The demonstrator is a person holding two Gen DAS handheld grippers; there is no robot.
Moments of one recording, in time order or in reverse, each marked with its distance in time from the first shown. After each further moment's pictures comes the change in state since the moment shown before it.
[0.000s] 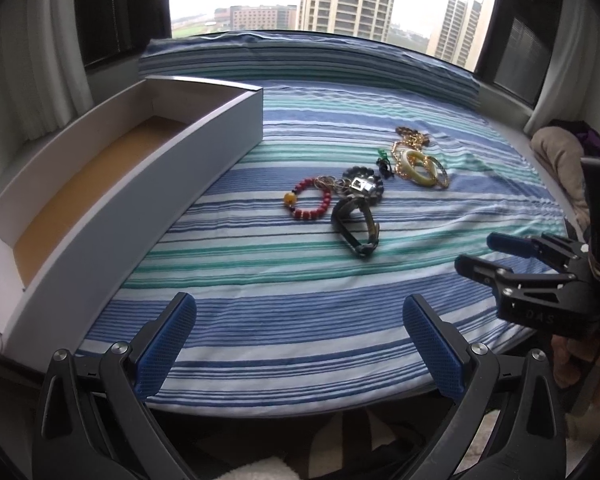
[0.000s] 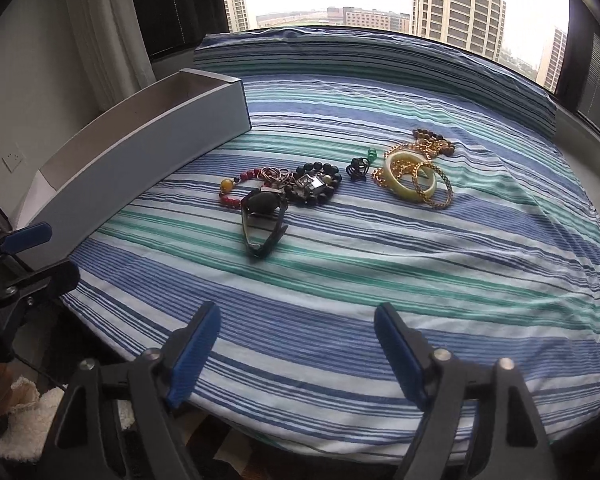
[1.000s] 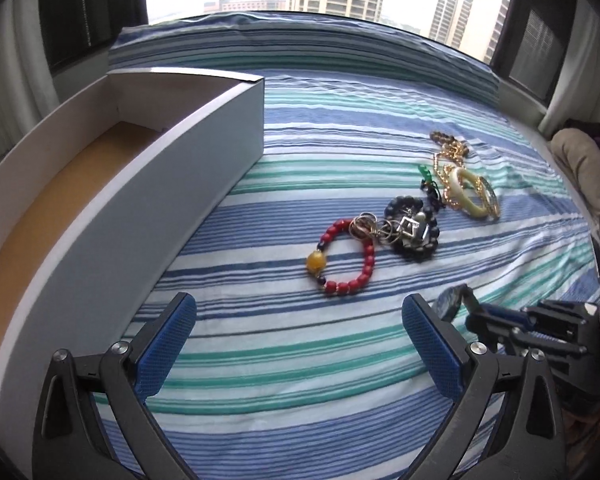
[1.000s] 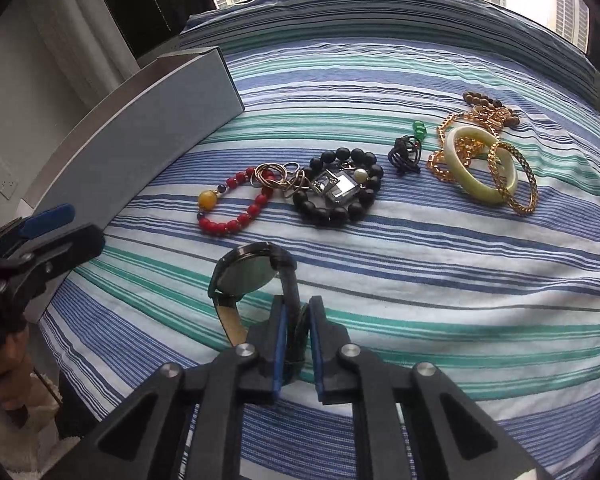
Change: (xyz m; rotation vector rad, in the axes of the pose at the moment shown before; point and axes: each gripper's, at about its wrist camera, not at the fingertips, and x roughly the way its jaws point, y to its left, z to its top) left arm 0.129 0.024 0.075 0.046 0.042 -0.035; right arm 0.098 -0.007 0.039 0.106 0.082 0.119
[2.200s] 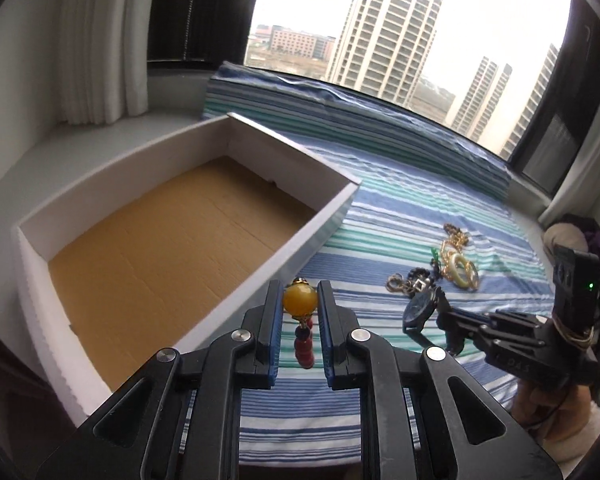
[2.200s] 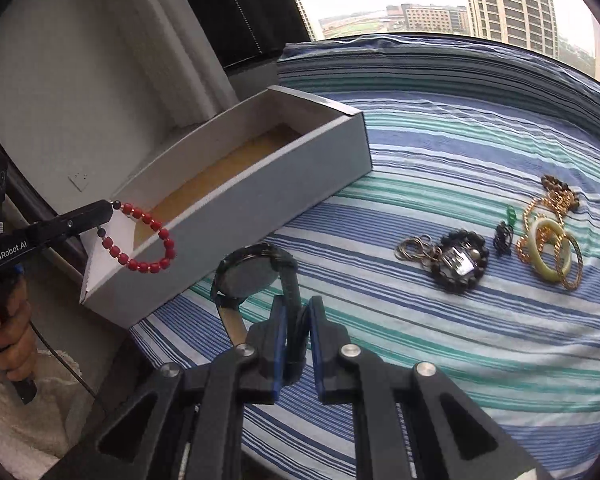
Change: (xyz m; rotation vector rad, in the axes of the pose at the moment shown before) left arm -0.187 0.123 -0.014 -0.256 -0.178 0.038; right arm -0.063 0.108 0.034 -0.153 -0.086 0.237
